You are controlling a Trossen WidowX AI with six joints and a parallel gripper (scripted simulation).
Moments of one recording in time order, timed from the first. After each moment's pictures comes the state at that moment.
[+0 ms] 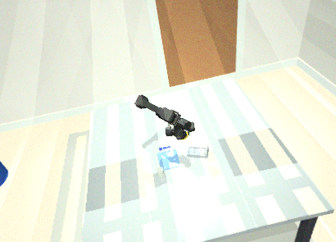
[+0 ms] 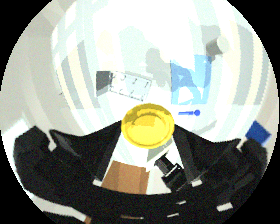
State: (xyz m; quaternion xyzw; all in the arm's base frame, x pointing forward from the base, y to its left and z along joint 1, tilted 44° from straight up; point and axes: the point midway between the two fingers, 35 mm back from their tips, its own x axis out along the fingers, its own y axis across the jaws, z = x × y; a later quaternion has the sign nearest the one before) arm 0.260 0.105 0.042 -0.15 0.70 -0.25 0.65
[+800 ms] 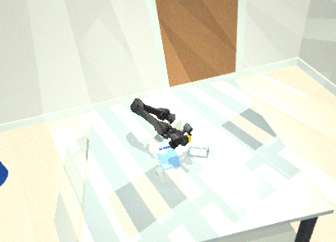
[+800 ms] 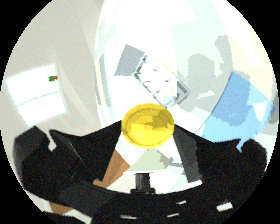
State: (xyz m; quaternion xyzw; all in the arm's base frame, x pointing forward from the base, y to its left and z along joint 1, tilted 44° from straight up) arm 0.256 0.078 -0.007 -0.13 0.78 0.04 0.61
